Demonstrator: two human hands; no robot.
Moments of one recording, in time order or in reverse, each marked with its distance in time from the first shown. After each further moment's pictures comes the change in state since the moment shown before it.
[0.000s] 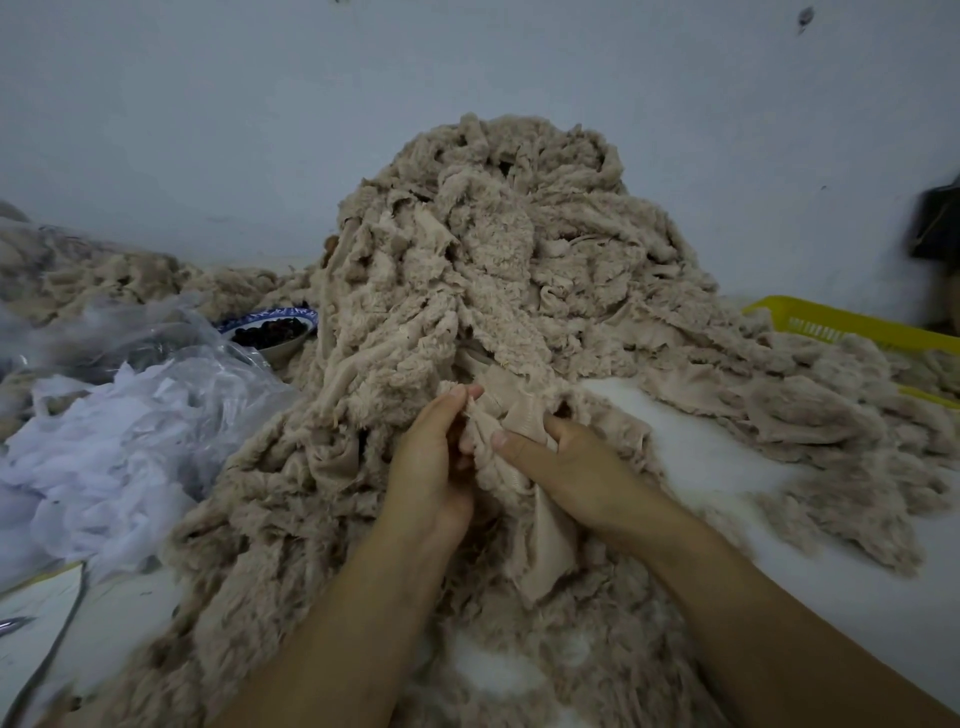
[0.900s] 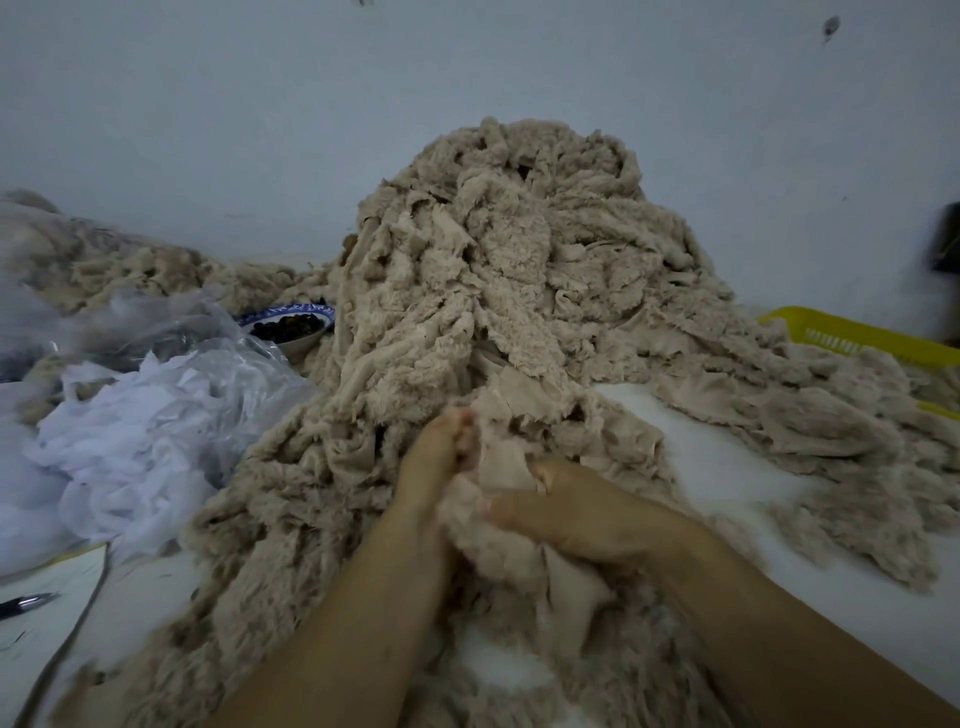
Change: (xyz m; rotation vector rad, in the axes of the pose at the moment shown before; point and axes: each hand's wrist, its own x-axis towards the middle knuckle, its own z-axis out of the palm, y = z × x) left_hand 0.019 0.011 -0.007 0.140 0.147 -0.084; right_hand -0.013 -0.013 0.015 -0.166 -0.349 0.112
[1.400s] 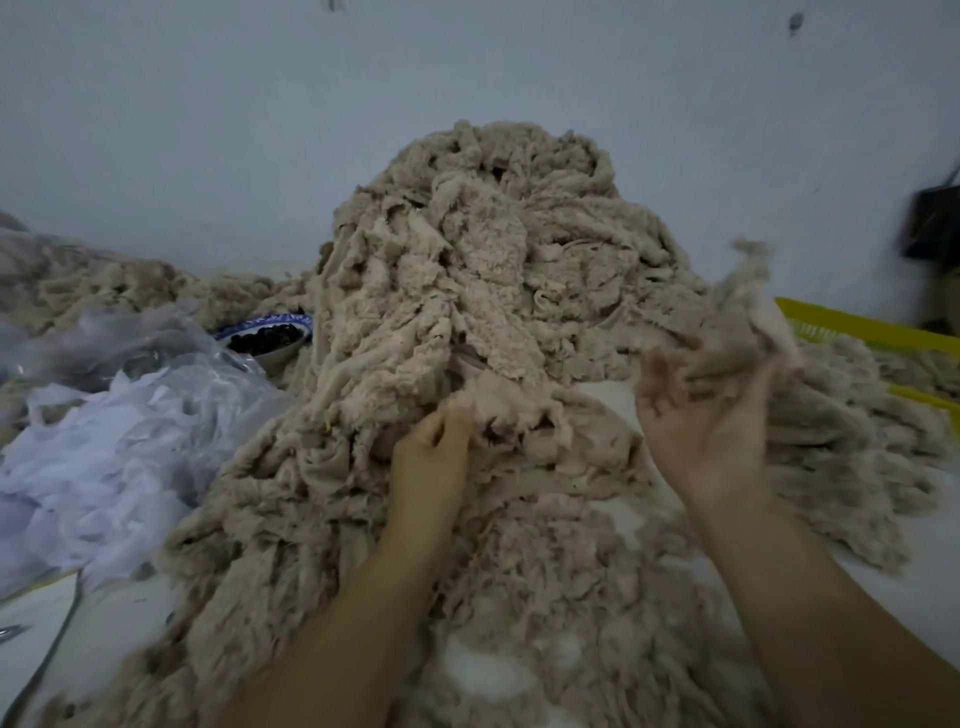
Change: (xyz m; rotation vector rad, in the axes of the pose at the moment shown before) left_hand -0.016 -0.024 -0.003 0.568 0.021 0.465; right_hand -0.013 0.027 -0.103 1.433 0.832 -0.421
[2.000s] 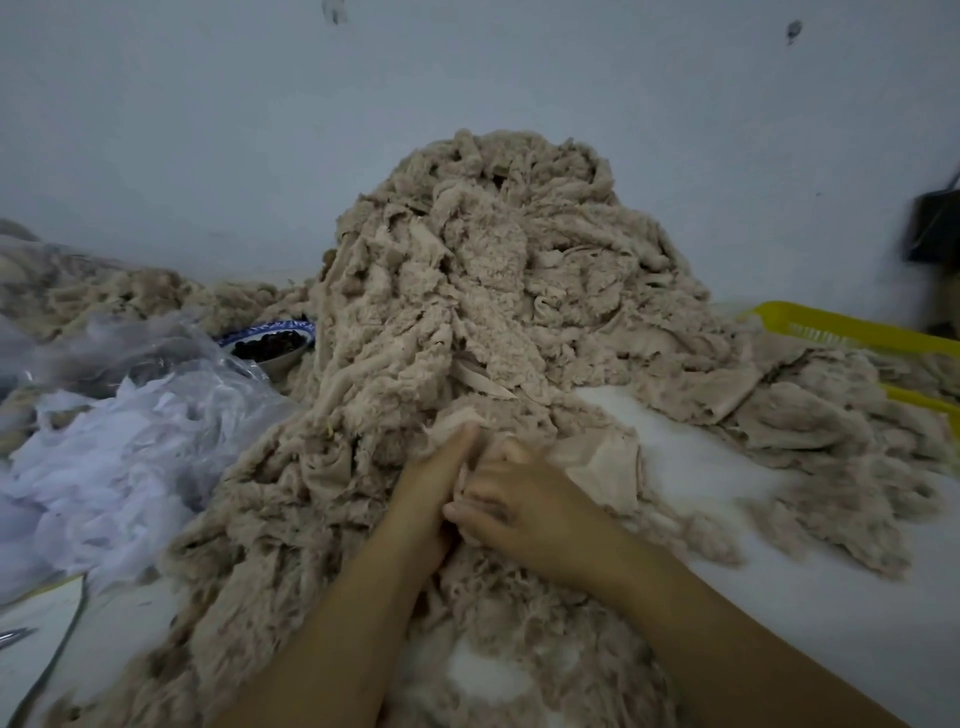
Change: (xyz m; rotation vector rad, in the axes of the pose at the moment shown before) left_hand 0.011 -0.010 -0.005 -0.343 -0.230 -0.240; right_hand -0.050 0.092 0.001 -1.866 -1.086 -0.355
